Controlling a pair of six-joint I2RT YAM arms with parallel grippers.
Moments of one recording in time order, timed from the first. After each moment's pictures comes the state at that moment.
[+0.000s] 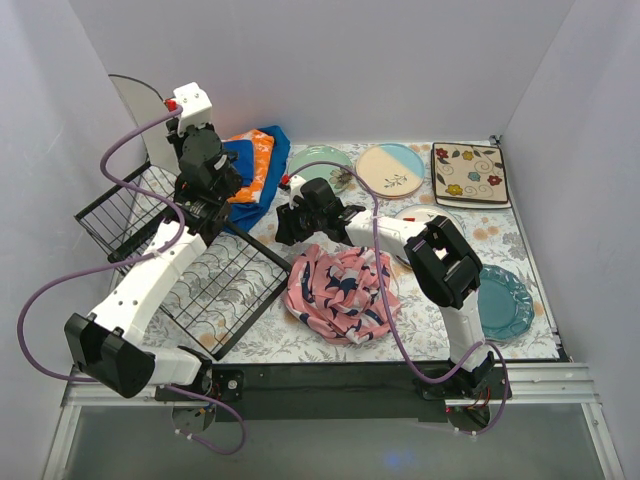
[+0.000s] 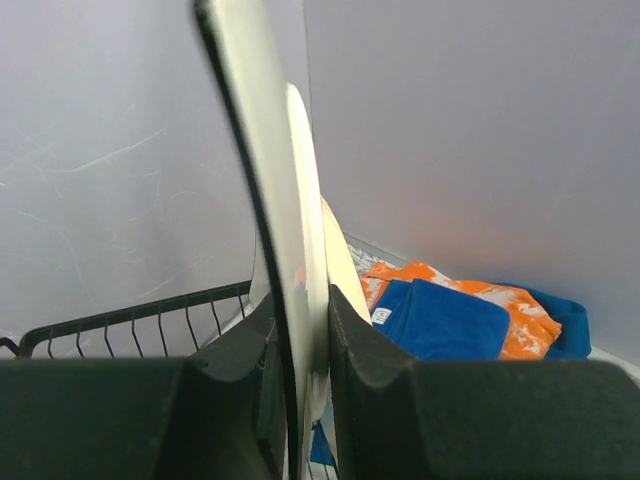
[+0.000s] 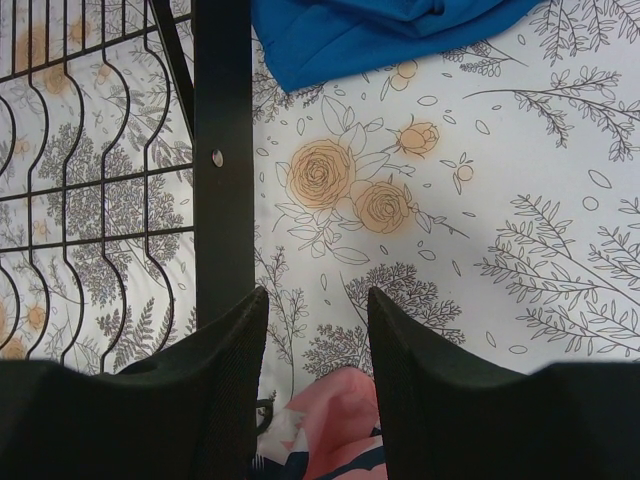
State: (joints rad) left arm -0.47 1.31 1.35 0.18 -1.09 0.19; right arm 0.81 2.07 1.47 0.01 -0.30 0.25
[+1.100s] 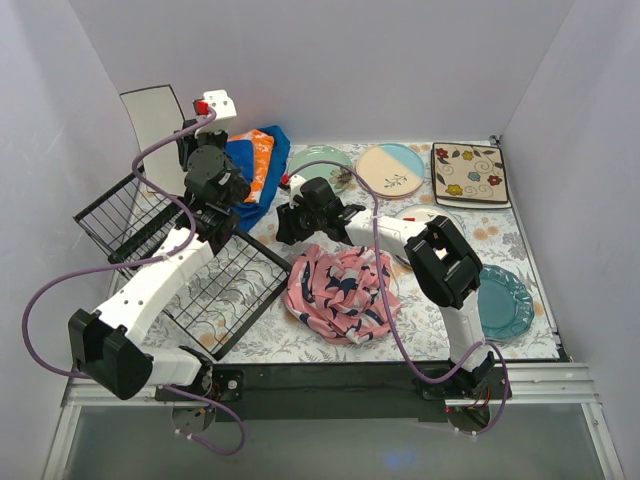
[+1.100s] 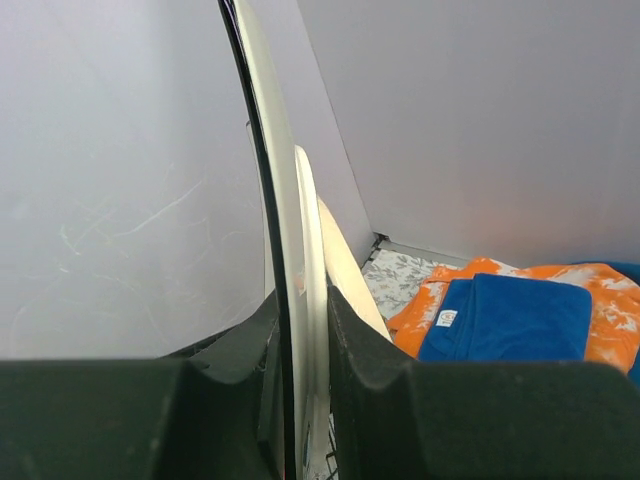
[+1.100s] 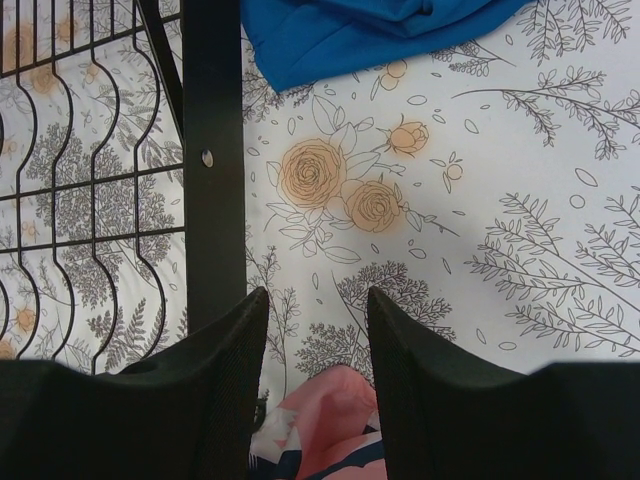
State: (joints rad) left arm -0.51 1.30 1.24 0.42 -1.09 0.61; right arm 0.81 2.07 1.48 0.00 -0.28 0.23
